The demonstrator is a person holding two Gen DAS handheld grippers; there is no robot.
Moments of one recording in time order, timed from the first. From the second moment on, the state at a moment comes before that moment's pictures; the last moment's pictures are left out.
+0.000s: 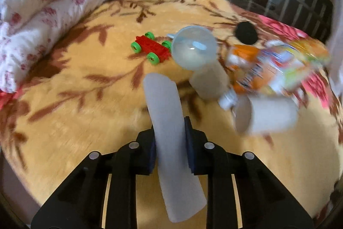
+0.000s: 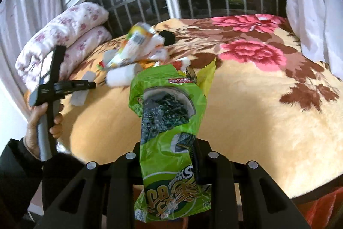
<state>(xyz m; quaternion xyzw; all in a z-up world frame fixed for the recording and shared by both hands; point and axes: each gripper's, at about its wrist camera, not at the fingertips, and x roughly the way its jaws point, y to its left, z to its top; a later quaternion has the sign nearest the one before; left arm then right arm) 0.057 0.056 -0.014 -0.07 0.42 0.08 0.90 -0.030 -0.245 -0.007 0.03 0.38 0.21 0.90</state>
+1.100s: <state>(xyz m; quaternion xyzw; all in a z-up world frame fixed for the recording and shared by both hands) -0.065 -0.064 -0.249 0.17 0.69 -0.14 0.69 -0.077 -0.158 -0.225 -0.17 0.64 0.30 0.68</state>
